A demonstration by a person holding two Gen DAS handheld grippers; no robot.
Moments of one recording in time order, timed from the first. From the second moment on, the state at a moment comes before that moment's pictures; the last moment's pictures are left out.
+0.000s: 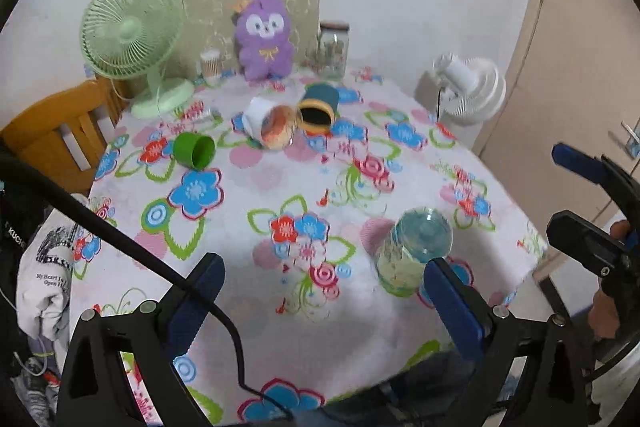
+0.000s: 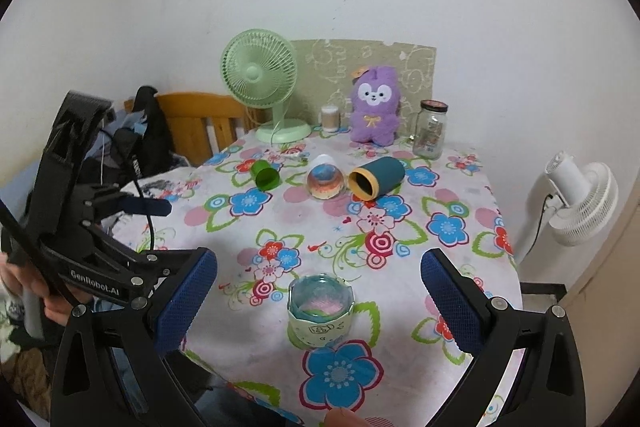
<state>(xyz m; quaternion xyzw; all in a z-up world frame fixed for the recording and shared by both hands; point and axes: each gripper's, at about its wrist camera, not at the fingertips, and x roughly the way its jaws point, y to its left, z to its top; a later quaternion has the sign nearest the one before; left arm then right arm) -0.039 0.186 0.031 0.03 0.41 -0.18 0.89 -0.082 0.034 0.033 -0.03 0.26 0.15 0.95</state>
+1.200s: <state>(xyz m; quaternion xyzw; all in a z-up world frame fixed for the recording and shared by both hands) -0.075 0.192 0.028 -0.03 0.27 -0.09 0.96 -0.092 0.045 0.030 -0.01 0.21 0.13 0.97</state>
